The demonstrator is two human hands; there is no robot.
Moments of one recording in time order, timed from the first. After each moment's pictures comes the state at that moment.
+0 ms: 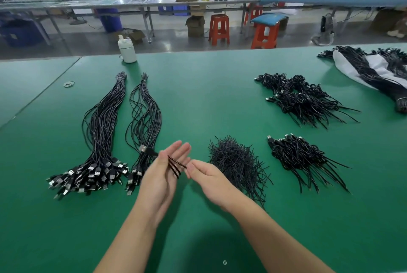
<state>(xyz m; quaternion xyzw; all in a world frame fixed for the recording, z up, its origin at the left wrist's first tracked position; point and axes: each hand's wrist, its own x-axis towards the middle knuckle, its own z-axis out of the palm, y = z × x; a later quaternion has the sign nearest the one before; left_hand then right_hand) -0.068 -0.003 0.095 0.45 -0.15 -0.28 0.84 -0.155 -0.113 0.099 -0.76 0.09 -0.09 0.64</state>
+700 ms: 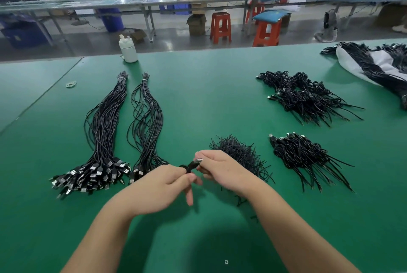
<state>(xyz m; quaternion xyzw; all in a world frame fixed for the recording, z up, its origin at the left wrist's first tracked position) -0.063 0.027 0.154 0.77 -0.50 -0.28 0.28 -0.159 -0.139 0.136 -0.76 0.11 -0.01 0.64</state>
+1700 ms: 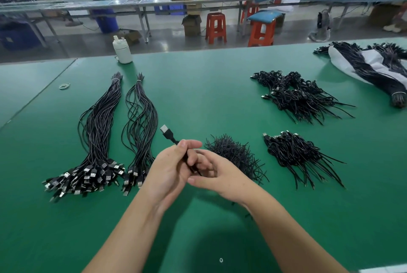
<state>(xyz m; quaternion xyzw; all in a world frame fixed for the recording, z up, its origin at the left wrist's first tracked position) -0.088 -0.026 0.133 0.42 -0.20 -0.38 0.80 -0.185 -0.142 0.123 -0.72 0.08 -0.04 0.69</state>
